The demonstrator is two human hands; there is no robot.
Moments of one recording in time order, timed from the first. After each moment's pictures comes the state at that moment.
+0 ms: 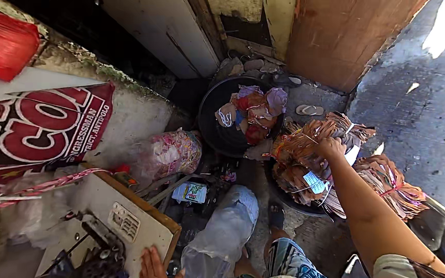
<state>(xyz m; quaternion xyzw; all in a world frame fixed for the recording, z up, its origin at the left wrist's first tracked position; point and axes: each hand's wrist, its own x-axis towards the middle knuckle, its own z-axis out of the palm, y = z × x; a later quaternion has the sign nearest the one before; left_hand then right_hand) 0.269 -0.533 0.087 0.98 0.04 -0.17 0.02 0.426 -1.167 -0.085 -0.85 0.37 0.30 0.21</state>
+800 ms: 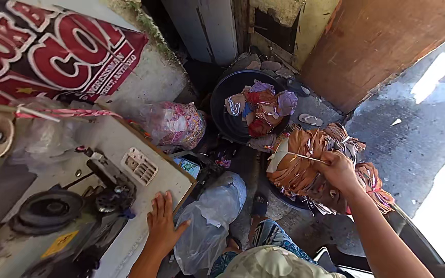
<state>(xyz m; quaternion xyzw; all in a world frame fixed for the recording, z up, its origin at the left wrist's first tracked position) 0.269 -0.511 0.090 0.98 0.01 -0.15 0.13 0.330 -1.043 0.091 -0.94 0.13 0.08 0.32</state>
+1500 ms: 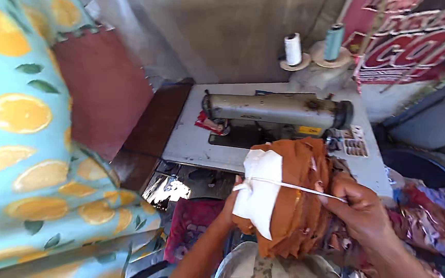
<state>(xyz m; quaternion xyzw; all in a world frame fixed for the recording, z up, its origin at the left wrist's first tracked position) -0.038 -0.360 0.178 0.40 0.21 0.23 0.86 0.174 -0.523 0.247 -0.63 -0.45 0.18 0.61</state>
